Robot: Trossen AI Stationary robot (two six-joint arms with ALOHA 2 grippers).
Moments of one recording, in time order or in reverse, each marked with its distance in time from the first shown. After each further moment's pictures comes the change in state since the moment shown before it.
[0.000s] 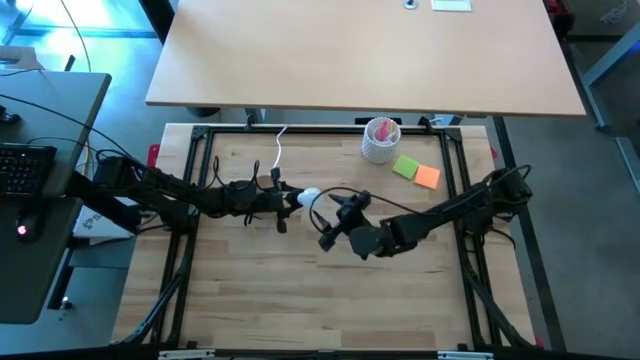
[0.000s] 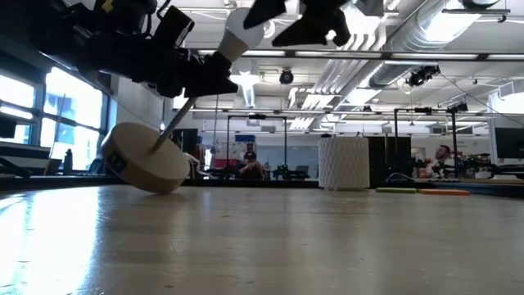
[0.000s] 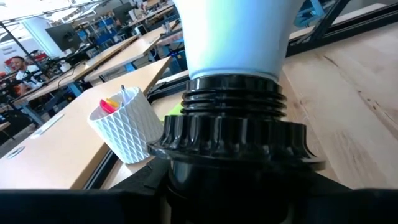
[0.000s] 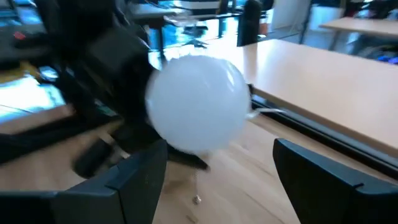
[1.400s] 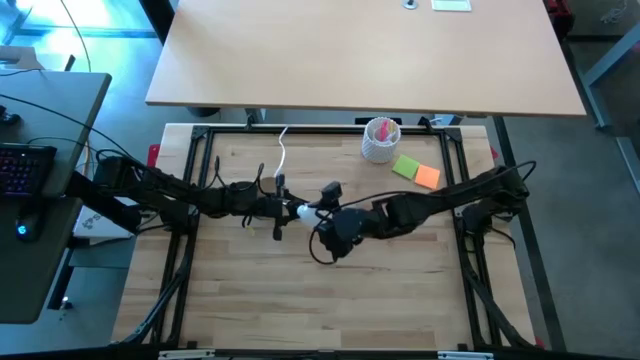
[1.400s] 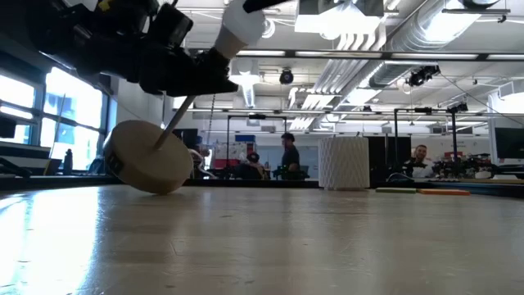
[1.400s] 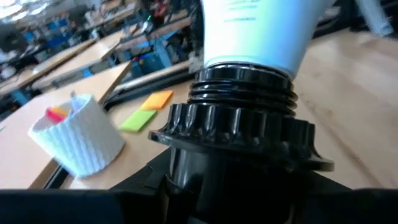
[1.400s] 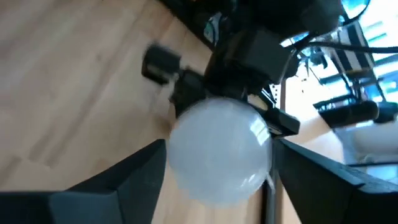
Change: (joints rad) left arm 0.005 0.000 0.002 -0.042 0.164 -0.032; right arm -0.054 0.010 0.381 -0.625 -0.495 -0.926
